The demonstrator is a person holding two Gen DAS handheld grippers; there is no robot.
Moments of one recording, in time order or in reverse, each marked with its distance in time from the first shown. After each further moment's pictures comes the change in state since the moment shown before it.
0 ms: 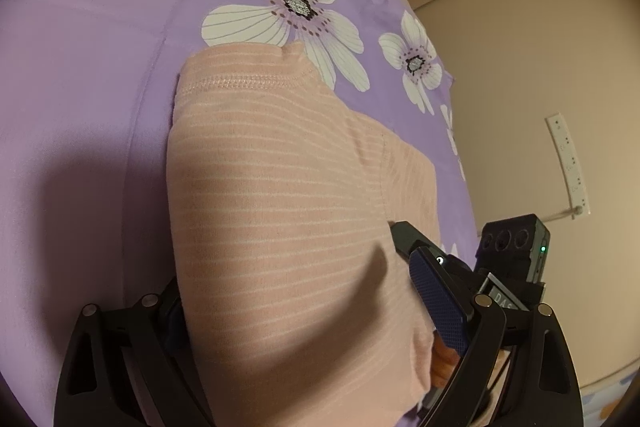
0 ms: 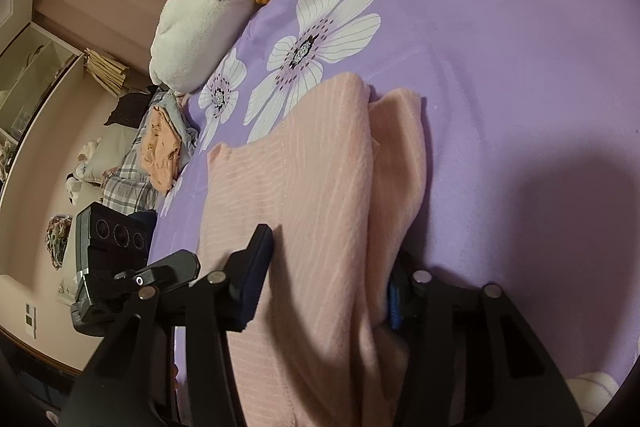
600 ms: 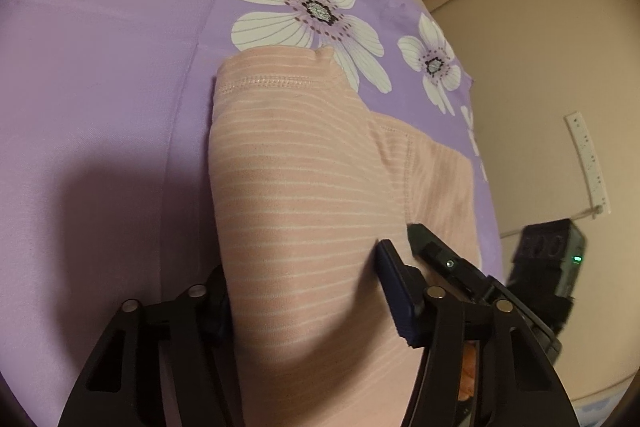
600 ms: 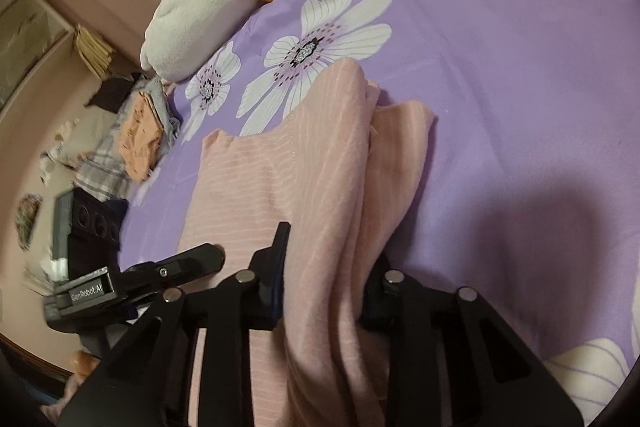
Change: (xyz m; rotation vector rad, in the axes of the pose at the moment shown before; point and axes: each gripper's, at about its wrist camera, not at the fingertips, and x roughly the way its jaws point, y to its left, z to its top) left arm -0.003 0.001 -0.001 0.010 -0.023 0.103; right arm 0.004 0.030 -0.008 -0.117 -0.041 -0.142
